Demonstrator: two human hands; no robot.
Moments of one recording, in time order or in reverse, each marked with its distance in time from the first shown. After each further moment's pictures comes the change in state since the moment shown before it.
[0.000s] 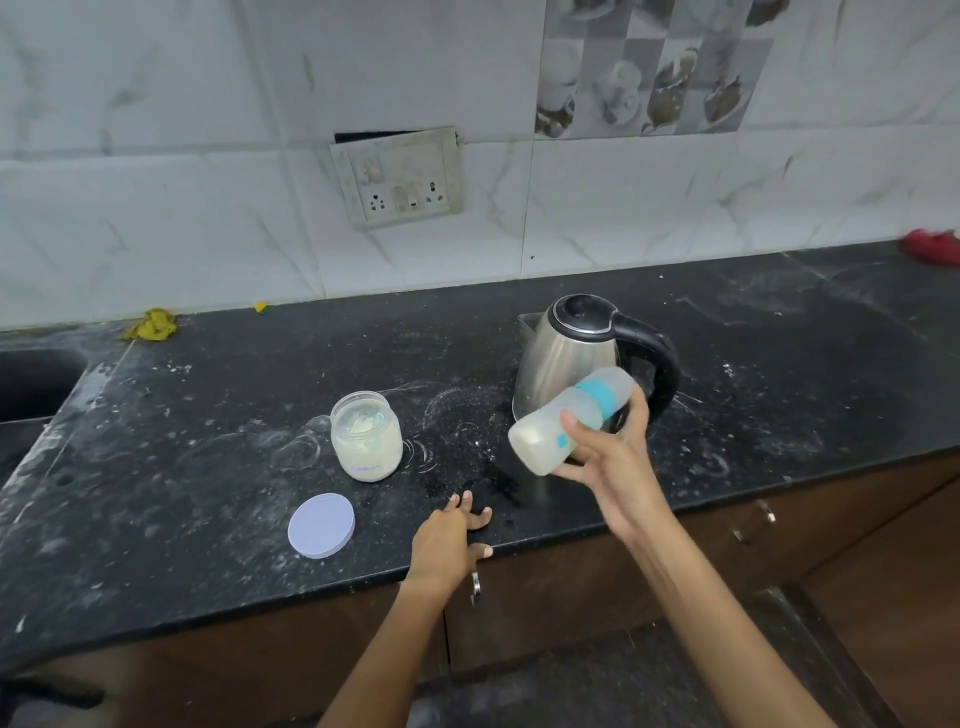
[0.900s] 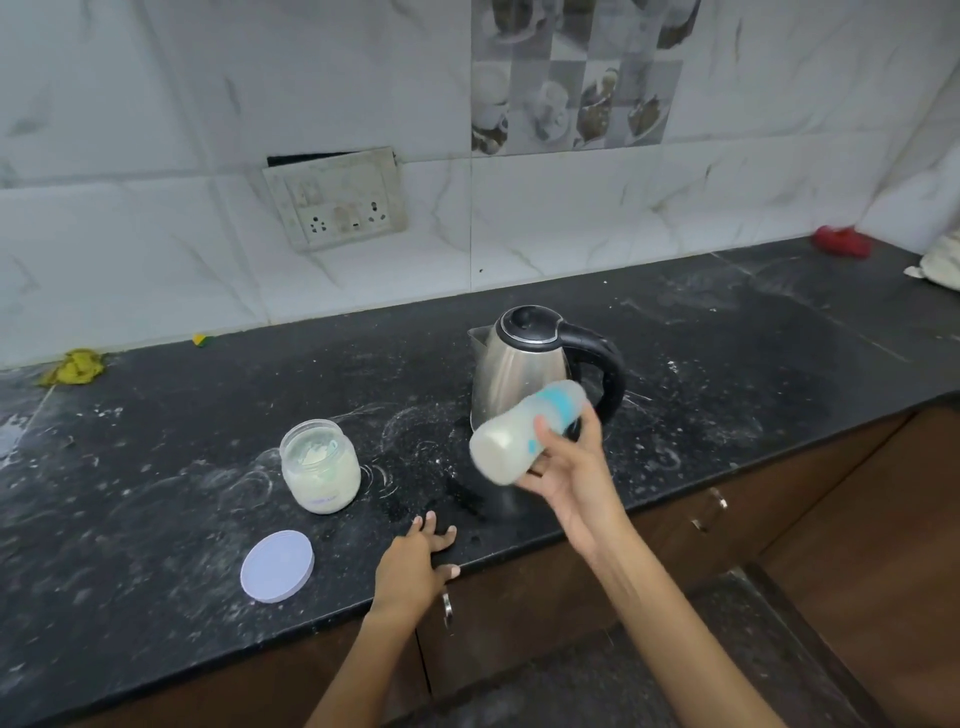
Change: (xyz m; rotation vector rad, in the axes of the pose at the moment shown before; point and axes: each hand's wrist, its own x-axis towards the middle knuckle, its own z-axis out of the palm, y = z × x) left_hand 0.001 -0.002 0.001 -0.004 0.026 0.007; right_hand -0.009 -0.002 0.002 0.261 0.070 0.008
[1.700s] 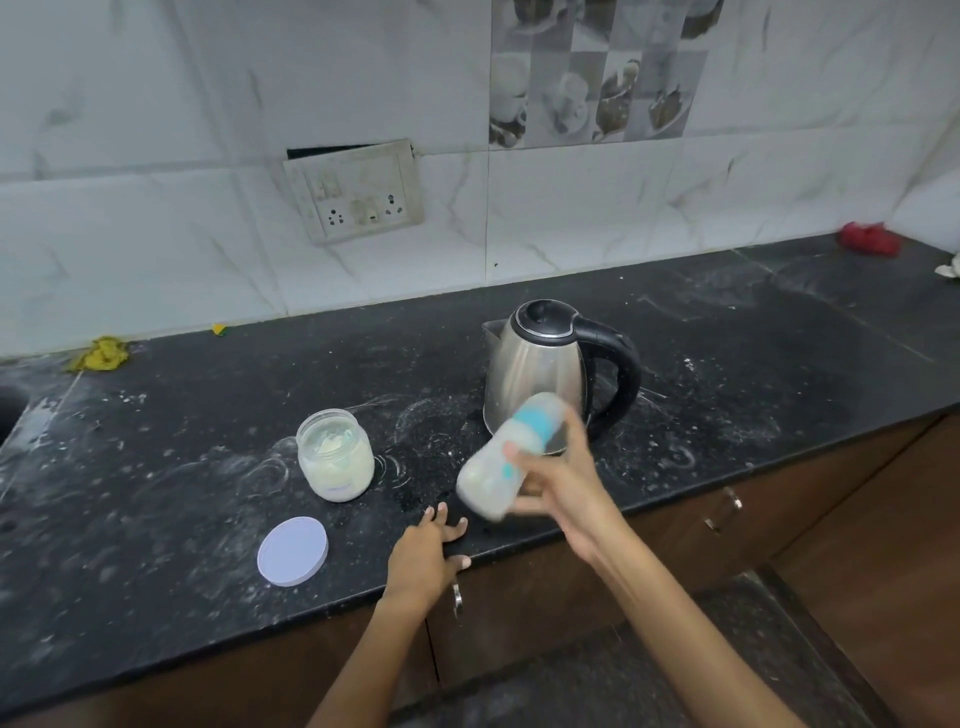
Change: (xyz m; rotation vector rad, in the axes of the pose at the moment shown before) left_hand 0.000 0.000 0.002 -0.023 -0.009 -0.041; right_hand -0.003 0.015 0.004 -0.300 -0.009 0.124
